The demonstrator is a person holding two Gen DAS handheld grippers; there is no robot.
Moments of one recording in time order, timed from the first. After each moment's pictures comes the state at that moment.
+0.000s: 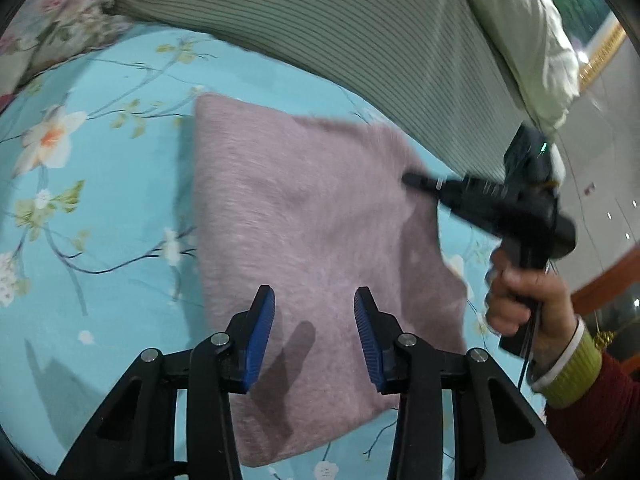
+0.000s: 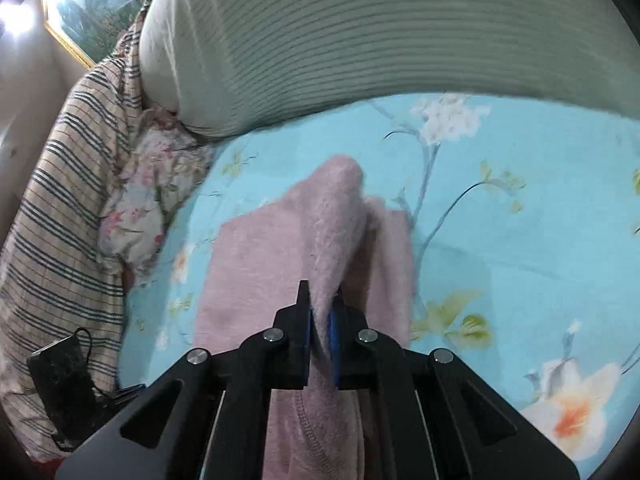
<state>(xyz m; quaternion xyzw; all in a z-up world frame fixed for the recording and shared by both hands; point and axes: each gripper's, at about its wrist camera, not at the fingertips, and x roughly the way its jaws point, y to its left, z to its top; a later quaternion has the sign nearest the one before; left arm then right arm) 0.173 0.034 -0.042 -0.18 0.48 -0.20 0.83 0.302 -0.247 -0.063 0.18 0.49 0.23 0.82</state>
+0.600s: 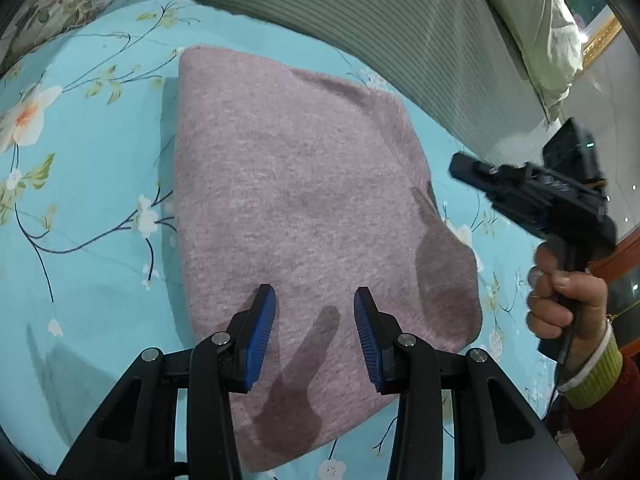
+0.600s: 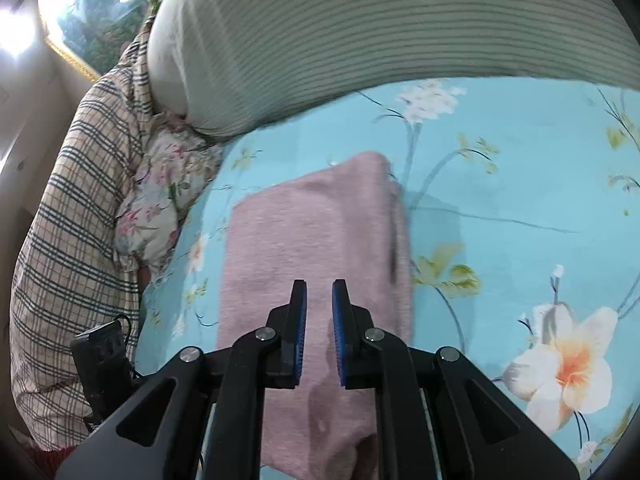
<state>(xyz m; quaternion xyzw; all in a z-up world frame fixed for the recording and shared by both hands) 0.177 0.015 -0.069 -0.16 0.52 -0.21 0.81 0.264 -0.253 -0.044 0.21 0.48 0.25 0.81</state>
